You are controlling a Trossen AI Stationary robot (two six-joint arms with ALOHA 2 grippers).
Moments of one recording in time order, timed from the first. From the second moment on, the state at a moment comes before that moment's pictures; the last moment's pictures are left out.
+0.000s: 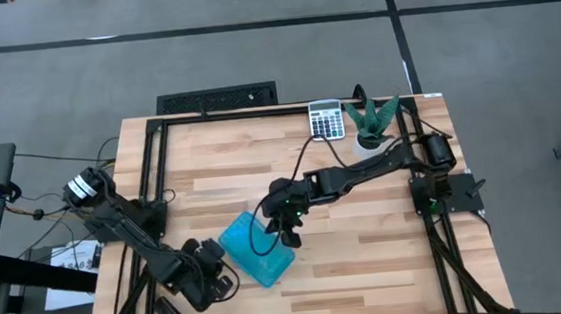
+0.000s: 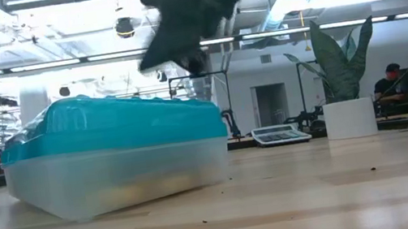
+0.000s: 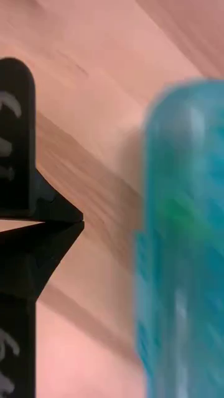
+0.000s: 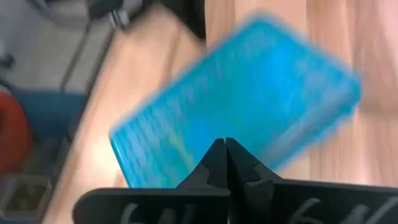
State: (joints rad) left arm -0.81 1.59 0.88 -0.67 -0.41 -1.56; right arm 0.09 1.94 1.41 -0.16 -0.31 0.20
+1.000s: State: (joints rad) left arm -0.84 1.54 0.92 -1.11 -0.81 -1.75; right arm 0.18 2.16 1.48 -0.07 -0.38 0.25
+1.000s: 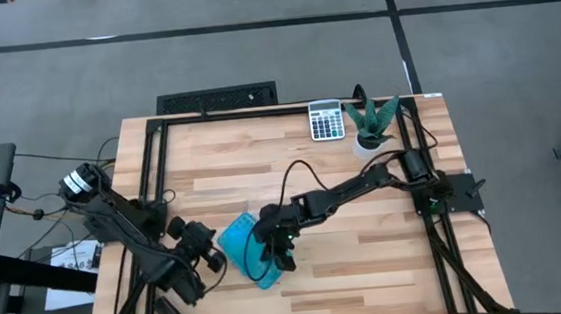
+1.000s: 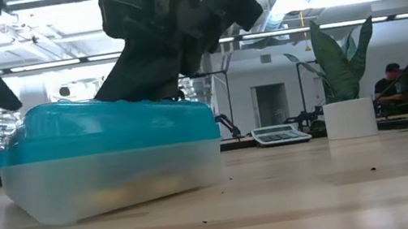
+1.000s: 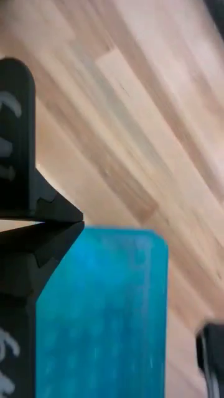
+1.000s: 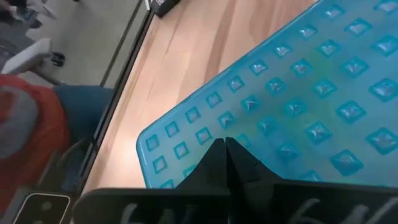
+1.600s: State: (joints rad) left arm -0.70 1.54 0.65 -0.38 -0.74 -1.36; right arm 0.14 2.00 1.47 -0.39 -0.19 0.15
